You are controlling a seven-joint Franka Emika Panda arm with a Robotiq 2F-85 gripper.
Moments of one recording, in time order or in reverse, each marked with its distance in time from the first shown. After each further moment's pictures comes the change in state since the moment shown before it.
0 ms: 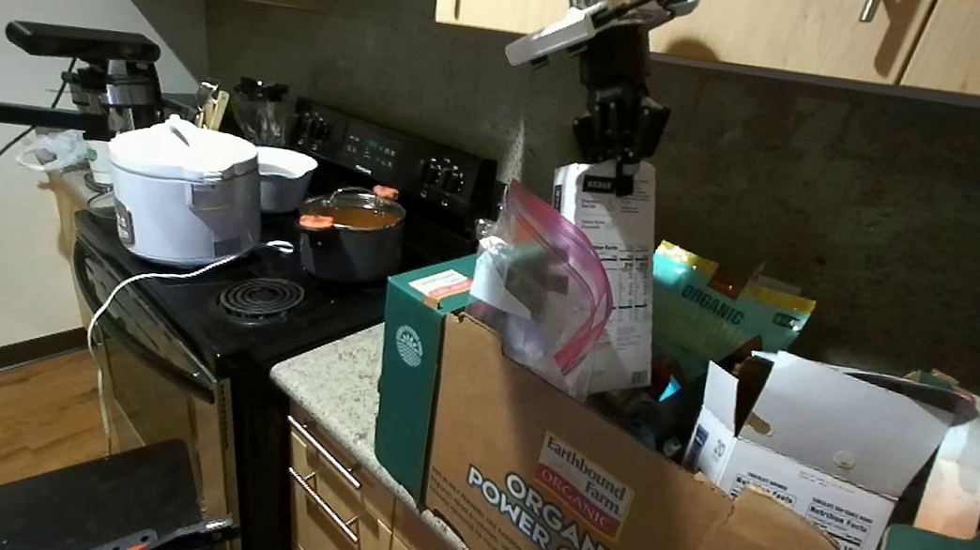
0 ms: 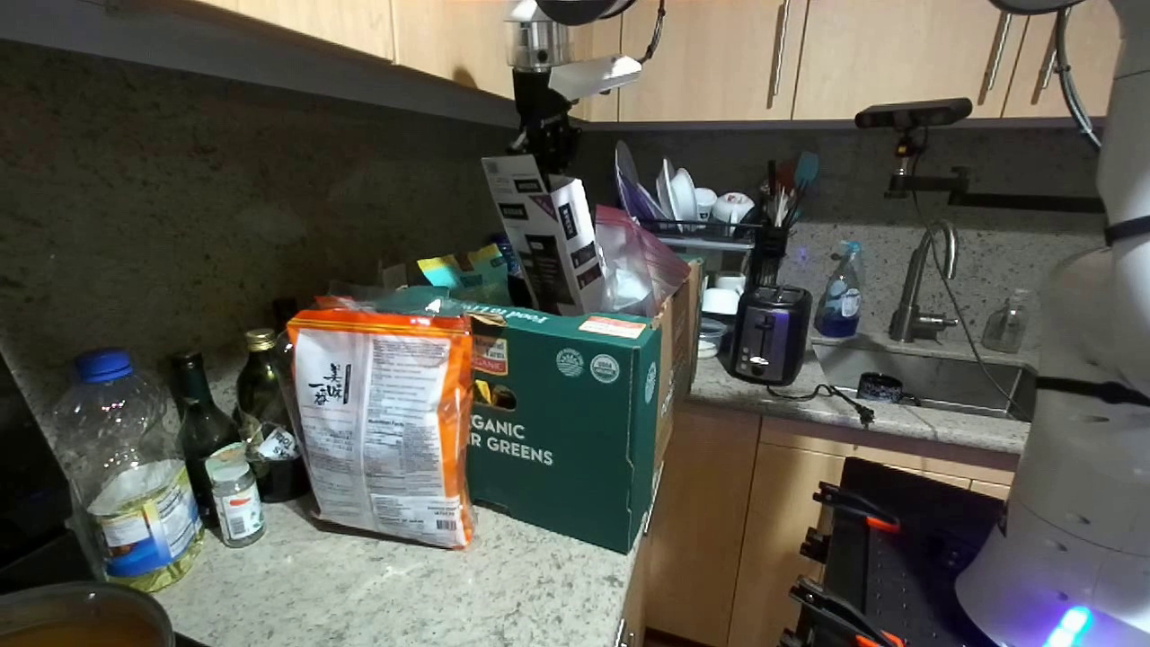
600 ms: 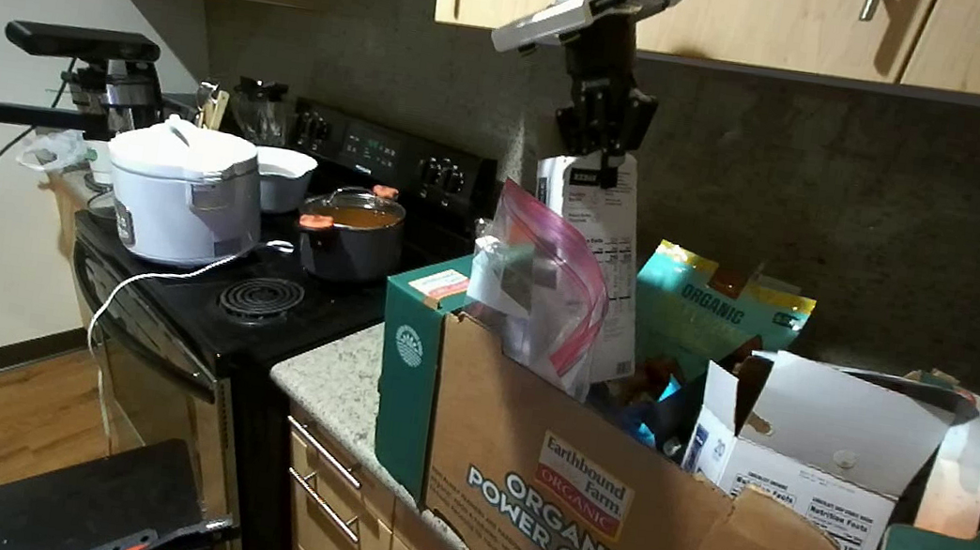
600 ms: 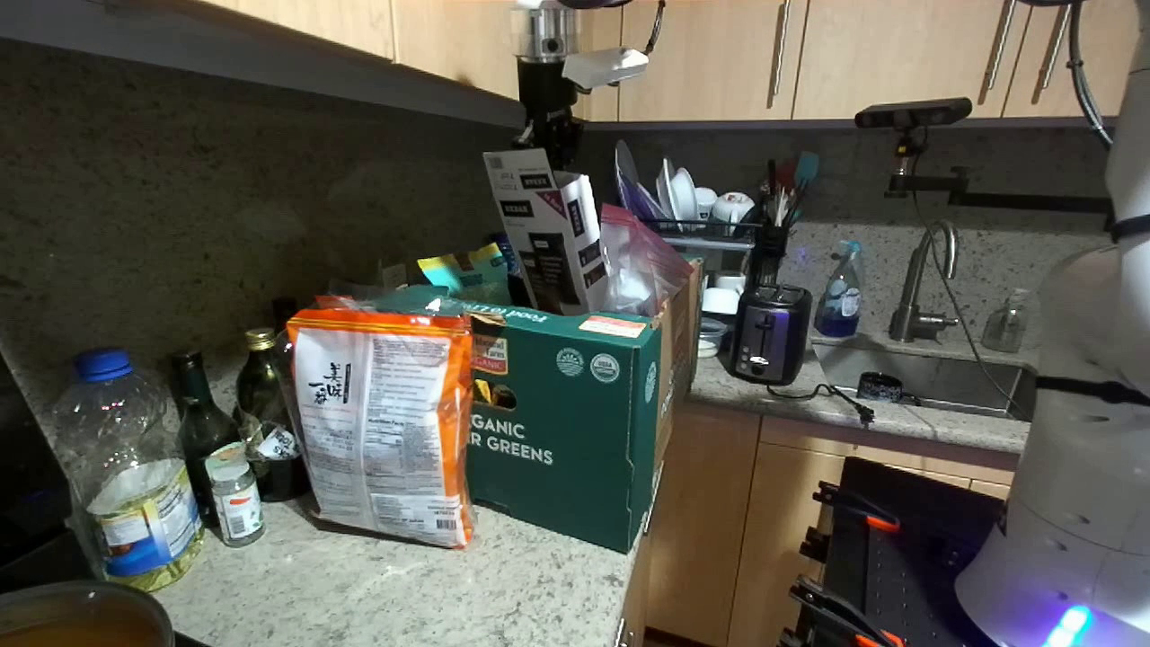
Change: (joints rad) arm -0.002 -0.039 0.012 -0.038 0.034 0.000 -0.096
